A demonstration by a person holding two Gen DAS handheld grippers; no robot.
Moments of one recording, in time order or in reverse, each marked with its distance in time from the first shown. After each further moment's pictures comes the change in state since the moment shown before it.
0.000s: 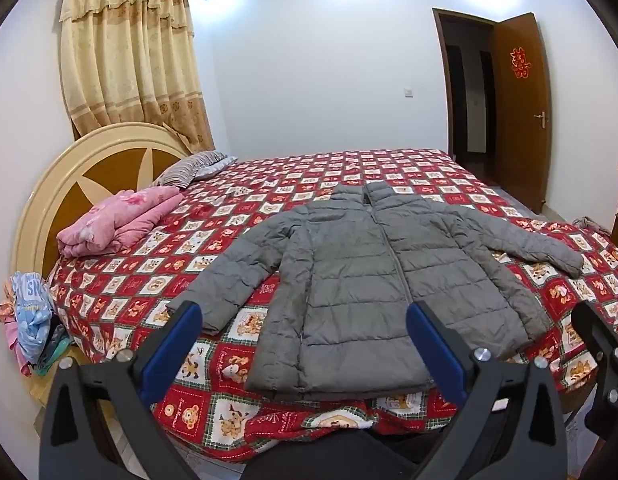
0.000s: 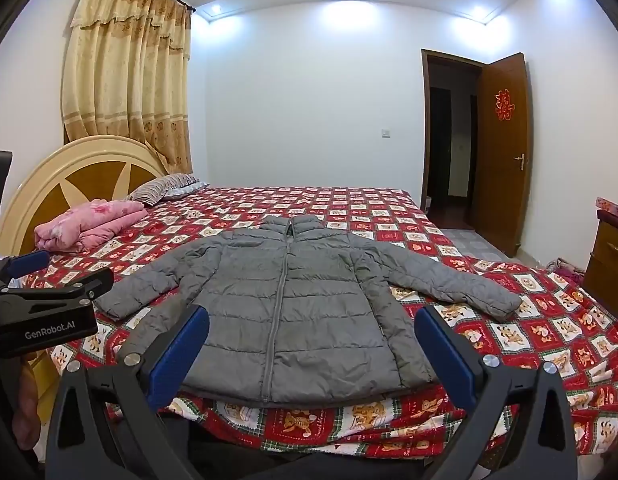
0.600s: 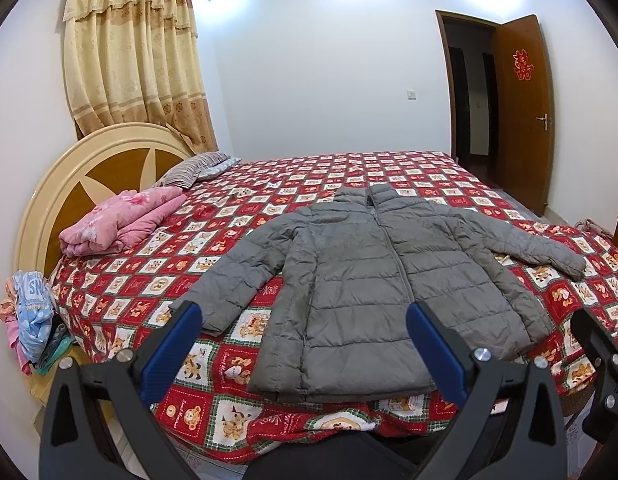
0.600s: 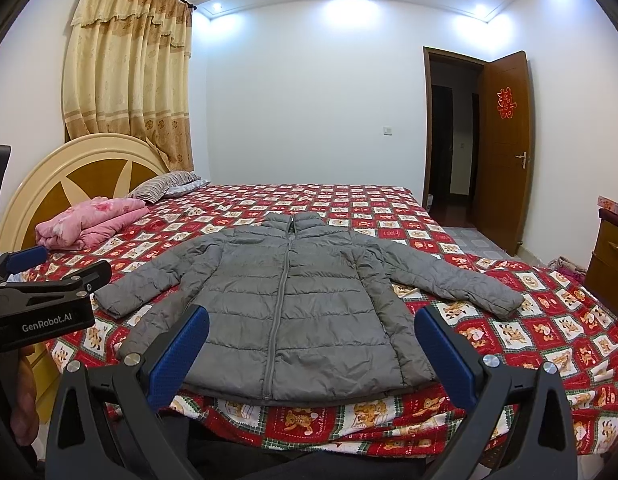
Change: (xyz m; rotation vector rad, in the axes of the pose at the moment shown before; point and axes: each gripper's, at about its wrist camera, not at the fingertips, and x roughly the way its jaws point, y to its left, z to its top) left arm 0.000 0.002 0.002 -0.007 -0.005 0.007; right arm 0.004 0.001 -0.003 -0.002 0.010 0.006
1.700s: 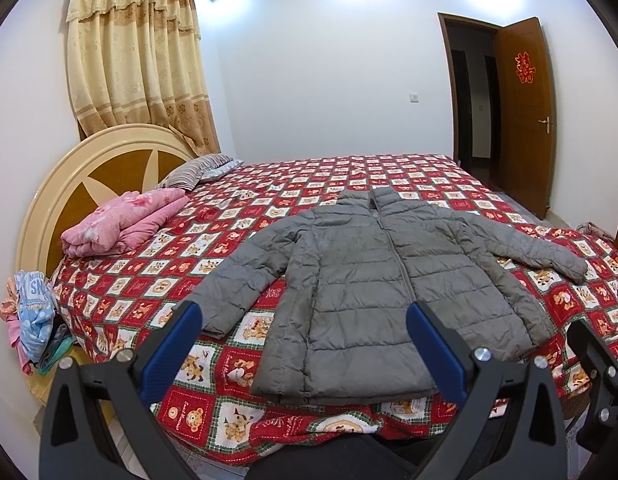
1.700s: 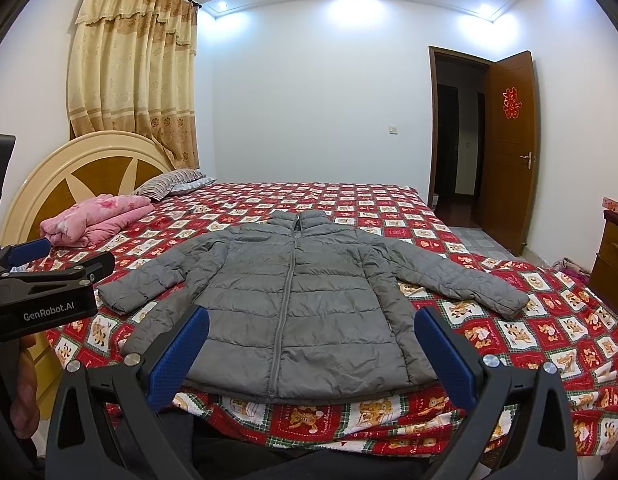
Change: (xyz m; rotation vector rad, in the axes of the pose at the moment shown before) left arm -0.001 0.001 0.000 0.002 -0.003 0.002; right arm -0.001 0.004 -0.002 -0.005 0.006 0.017
